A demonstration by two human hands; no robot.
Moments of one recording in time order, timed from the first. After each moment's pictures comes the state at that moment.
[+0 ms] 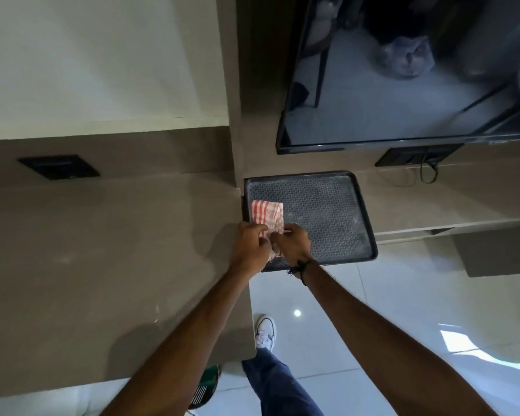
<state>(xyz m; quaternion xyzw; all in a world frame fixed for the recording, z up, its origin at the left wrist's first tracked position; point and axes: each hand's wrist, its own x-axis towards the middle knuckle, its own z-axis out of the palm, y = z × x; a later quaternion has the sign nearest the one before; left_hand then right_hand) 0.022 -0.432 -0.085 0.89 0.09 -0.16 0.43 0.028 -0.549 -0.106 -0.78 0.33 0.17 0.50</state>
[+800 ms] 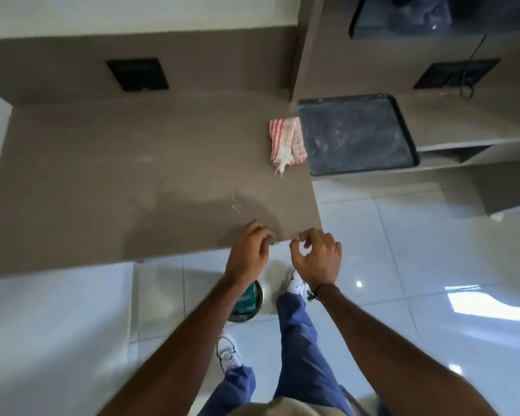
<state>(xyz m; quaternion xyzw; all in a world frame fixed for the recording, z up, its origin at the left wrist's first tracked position) -0.238 -0.242 -0.127 0.92 -0.09 -0.06 0.39 -0.266 -0.404 -0.136 -0.95 0.18 -0.07 0.25</state>
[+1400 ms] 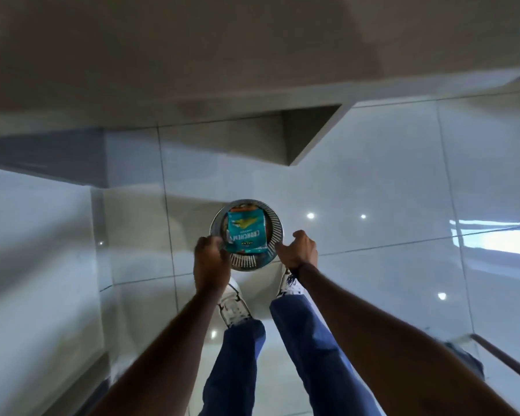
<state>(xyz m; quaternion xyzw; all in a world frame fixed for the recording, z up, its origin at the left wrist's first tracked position) -0.380 -0.142 -0.504 0.90 0.22 -0.23 0.31 -0.362 -0.328 -0.515 -0.82 0.36 0.34 0.28</state>
